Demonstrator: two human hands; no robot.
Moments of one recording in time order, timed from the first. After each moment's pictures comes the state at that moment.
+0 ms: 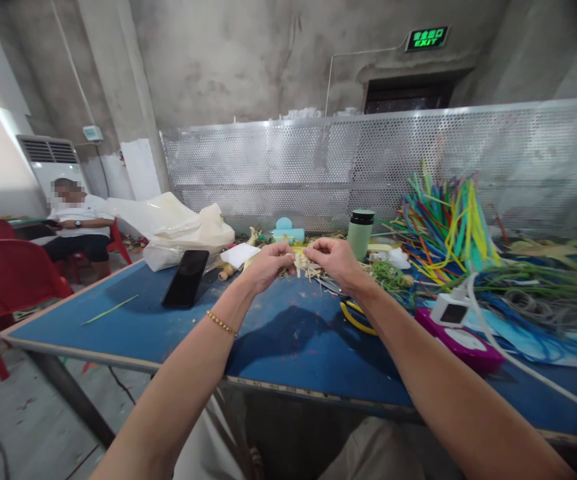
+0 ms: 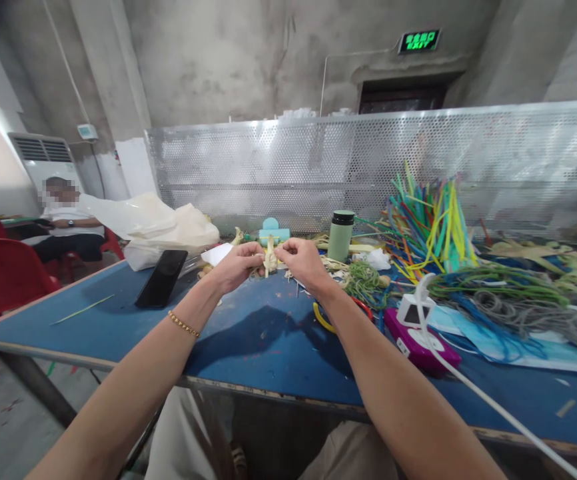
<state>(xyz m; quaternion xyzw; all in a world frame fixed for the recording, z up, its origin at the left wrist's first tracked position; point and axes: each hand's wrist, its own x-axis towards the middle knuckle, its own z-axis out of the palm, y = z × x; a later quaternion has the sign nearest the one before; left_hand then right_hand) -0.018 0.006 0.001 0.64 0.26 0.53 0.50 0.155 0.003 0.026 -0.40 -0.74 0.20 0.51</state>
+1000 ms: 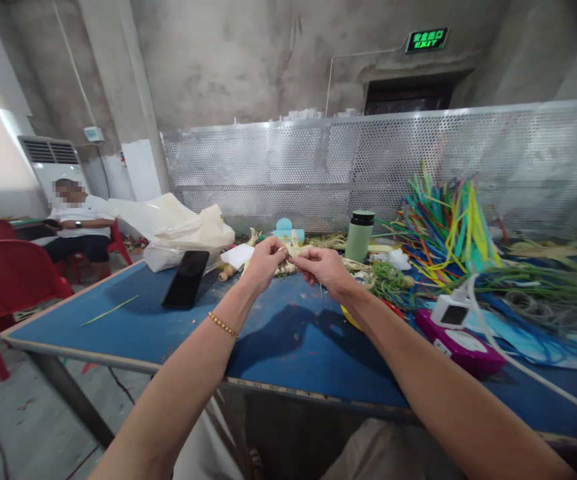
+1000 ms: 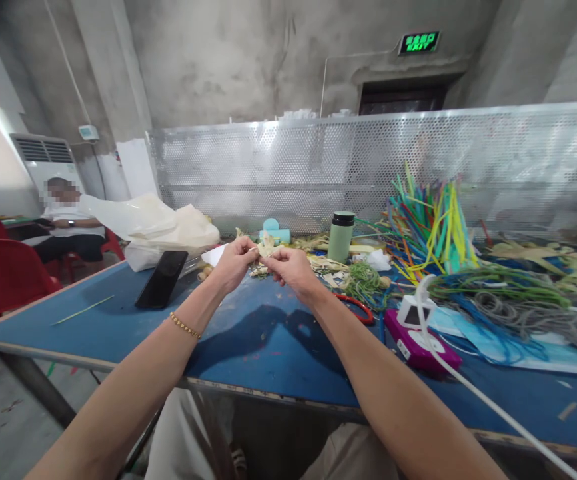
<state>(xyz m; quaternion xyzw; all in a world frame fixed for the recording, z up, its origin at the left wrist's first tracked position) -0.017 0.018 -0.004 0.61 0.31 0.65 0.34 0.137 -0.004 0.011 -0.37 -0.68 0.38 0.50</state>
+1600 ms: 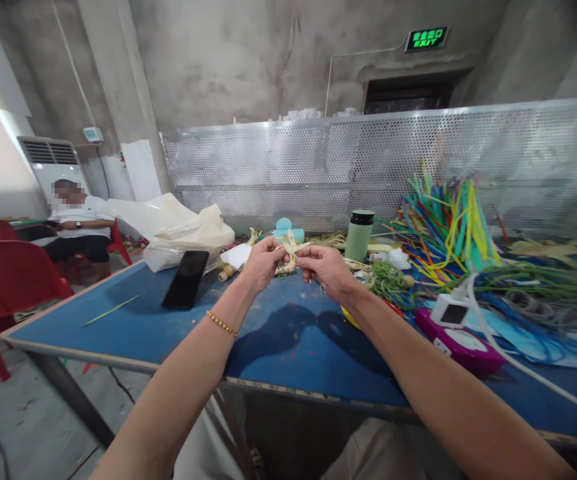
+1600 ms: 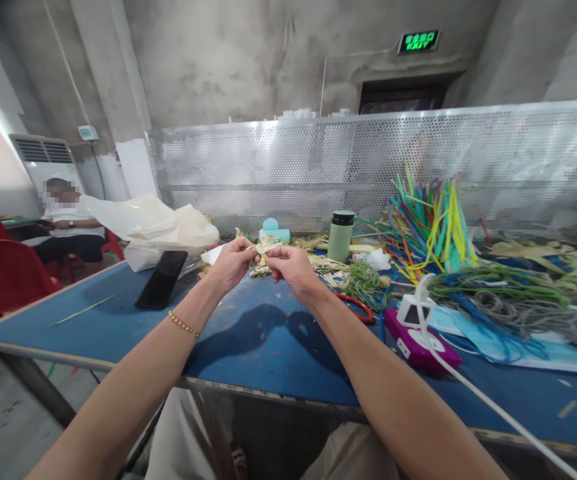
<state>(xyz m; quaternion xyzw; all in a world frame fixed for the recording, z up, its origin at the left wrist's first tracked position) -0.015 0.011 0.002 0.54 0.24 0.65 0.48 0.136 0.002 0.009 -0.32 -0.64 0.46 0.52</state>
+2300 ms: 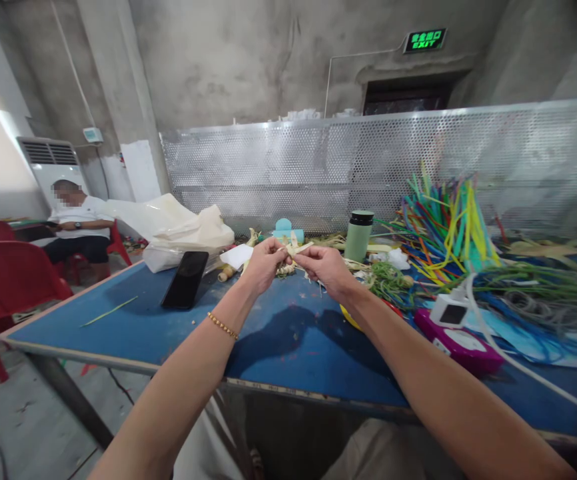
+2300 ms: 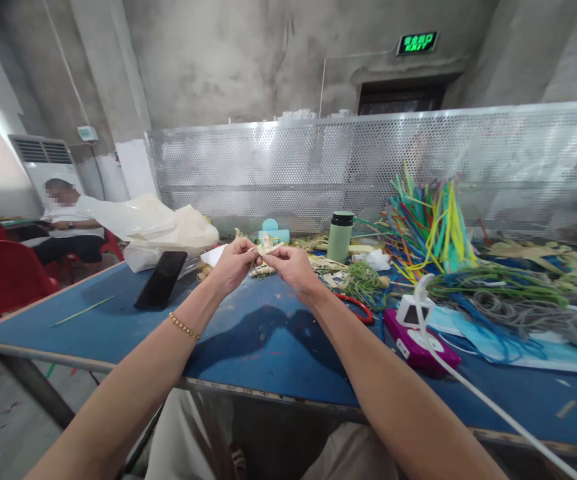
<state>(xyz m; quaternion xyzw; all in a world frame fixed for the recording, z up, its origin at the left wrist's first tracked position) -0.013 0.014 -0.002 0.57 0.24 0.65 0.45 0.138 0.000 0.011 -0.34 -0.67 0.41 0.52</state>
